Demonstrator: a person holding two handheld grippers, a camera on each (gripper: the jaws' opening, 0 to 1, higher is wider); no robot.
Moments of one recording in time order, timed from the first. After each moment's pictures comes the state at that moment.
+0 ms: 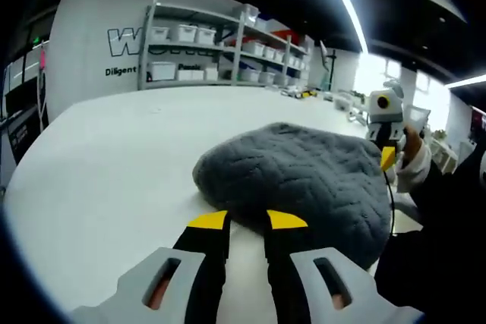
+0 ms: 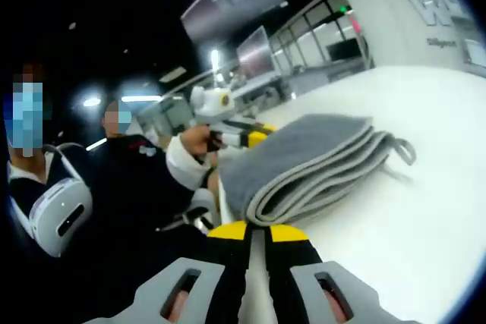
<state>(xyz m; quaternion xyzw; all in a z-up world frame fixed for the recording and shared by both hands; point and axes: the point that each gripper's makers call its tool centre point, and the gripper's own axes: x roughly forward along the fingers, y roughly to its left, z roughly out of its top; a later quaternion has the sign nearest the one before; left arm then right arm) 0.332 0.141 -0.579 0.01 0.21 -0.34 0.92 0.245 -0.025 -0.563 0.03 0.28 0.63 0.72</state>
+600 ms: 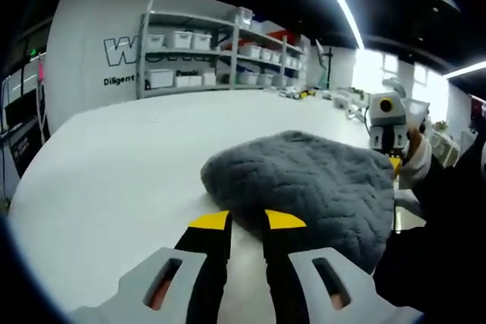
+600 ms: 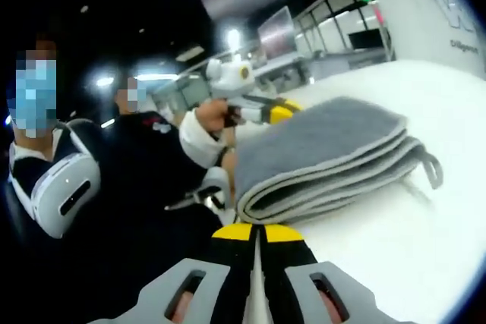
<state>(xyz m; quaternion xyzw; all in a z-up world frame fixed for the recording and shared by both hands) 0.329 0.138 -0.568 0.03 0.20 -0.34 0.92 0.223 -0.024 -0.576 -0.02 0.30 0.67 0.68</state>
